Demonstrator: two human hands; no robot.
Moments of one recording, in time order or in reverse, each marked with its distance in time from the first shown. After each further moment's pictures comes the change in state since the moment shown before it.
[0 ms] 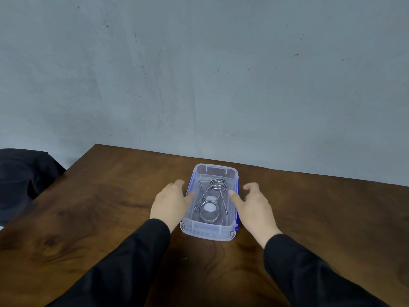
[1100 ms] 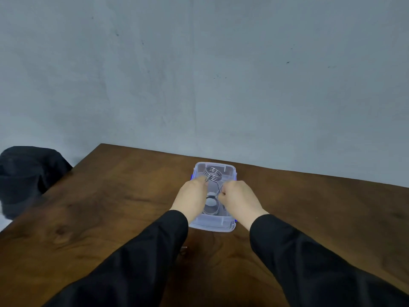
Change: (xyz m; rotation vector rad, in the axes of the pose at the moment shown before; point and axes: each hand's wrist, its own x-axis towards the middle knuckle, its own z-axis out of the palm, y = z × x) left_hand -0.019 0.043 0.004 -0.019 -0.024 0.239; right_hand -0.014 -0.043 -0.008 -0.362 -0.176 -0.244
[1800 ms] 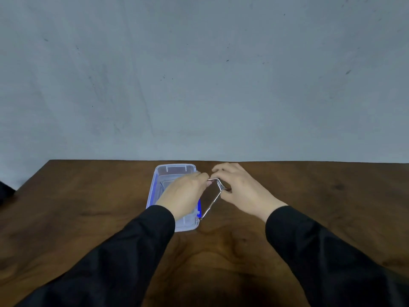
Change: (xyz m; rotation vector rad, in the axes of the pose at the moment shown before) left_hand -0.003 0.082 0.003 0.164 -0.105 0.486; right_hand -0.044 0.095 -0.069 0.066 0.144 -0.363
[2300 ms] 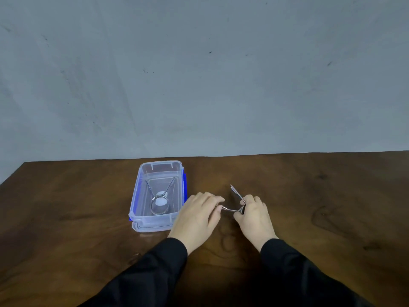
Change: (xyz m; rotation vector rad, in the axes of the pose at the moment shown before) left_hand -0.032 0.051 0.062 -0.185 0.251 0.135; right_hand -0.075 0.053 0.072 -0.028 0.147 0.778
